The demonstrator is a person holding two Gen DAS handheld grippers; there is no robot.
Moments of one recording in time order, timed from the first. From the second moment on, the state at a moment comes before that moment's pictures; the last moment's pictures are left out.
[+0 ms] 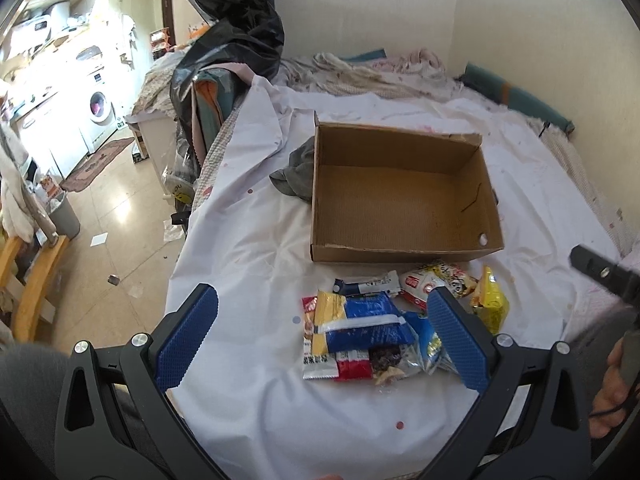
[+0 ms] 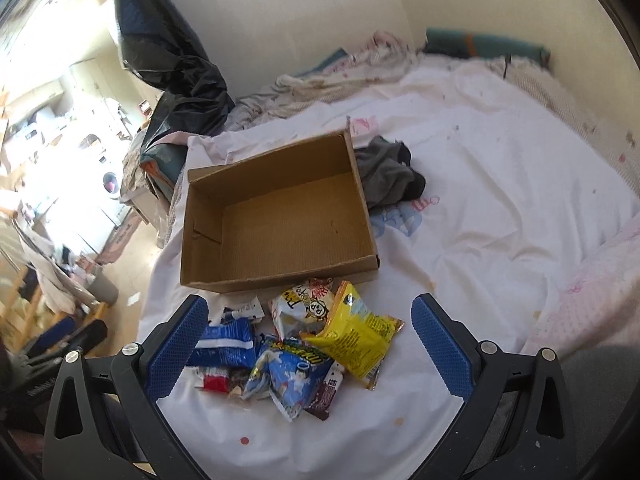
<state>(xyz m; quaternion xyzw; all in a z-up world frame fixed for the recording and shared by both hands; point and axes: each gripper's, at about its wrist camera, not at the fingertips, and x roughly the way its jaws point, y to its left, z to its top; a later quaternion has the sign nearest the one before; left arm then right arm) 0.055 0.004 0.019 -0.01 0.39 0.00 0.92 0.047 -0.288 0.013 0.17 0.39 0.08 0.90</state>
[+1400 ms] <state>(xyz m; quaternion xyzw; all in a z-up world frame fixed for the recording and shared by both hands) 0.172 0.002 -0.104 -0.10 0.60 -0.02 0.79 0.120 -0.339 -0.103 0.34 0.55 0.07 0.76</state>
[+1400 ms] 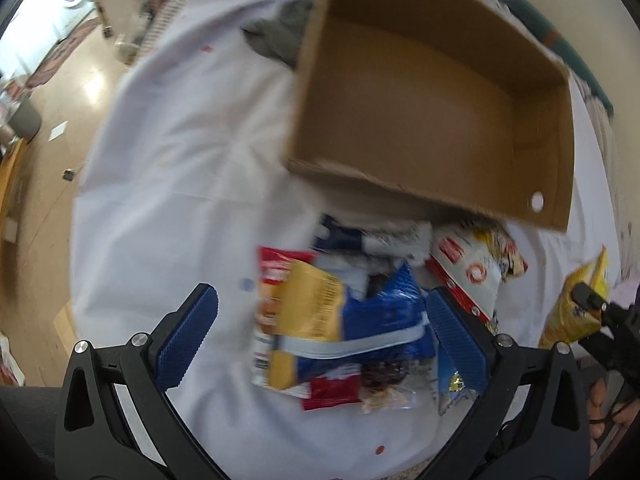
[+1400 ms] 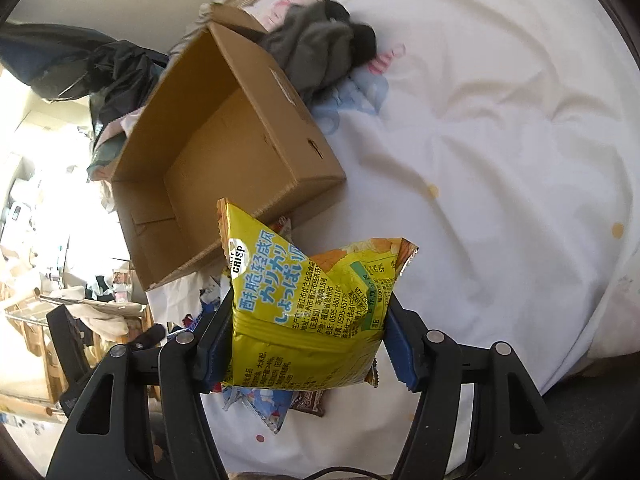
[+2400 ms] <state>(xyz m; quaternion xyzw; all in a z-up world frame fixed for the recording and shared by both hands) 0.129 -0.019 -0.047 -0.07 0.53 -0.07 0.84 0.112 -0.332 -0.072 0.34 0.50 0.13 0.79</state>
